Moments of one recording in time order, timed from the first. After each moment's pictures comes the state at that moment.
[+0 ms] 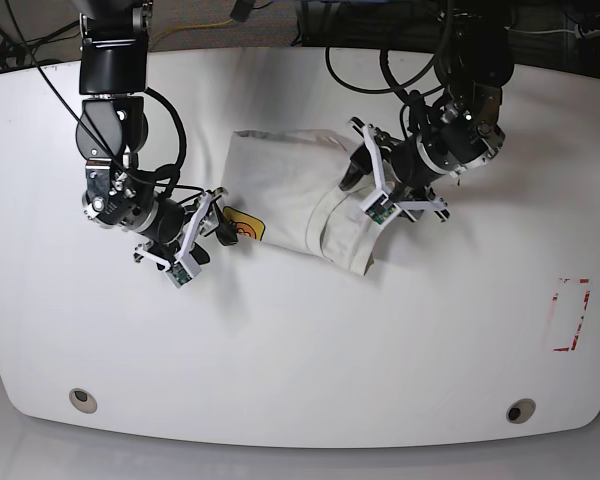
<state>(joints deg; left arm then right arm) 8.5 -4.9 5.4 112.3 -11.3 -38.7 54.2 8.5 14.2 2.1 83.3 19.1 40.7 -44.9</state>
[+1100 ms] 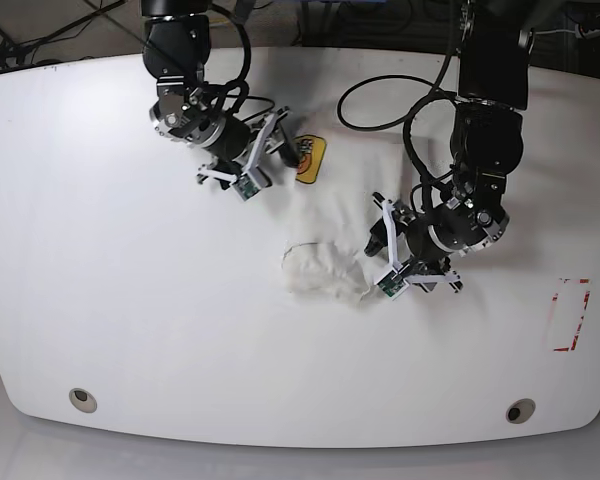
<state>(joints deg) -11.9 -10.0 7.5 92.6 -6.5 -38.7 50.2 -11.0 0.0 0.9 90.6 4.4 40.7 -33.4</state>
